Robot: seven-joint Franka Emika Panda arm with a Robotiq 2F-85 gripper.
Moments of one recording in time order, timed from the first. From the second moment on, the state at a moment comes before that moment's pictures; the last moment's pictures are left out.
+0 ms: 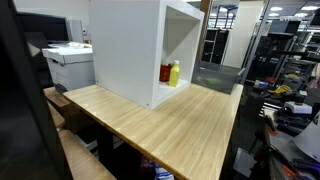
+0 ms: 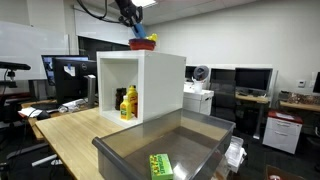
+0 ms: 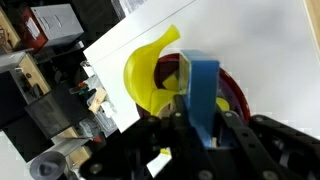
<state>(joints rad) -0.03 -0.14 -0.03 -1.72 -0.16 2.20 -1.03</state>
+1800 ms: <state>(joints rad) -0.02 -0.05 -0.04 -1.64 -0.11 2.30 -1.03</state>
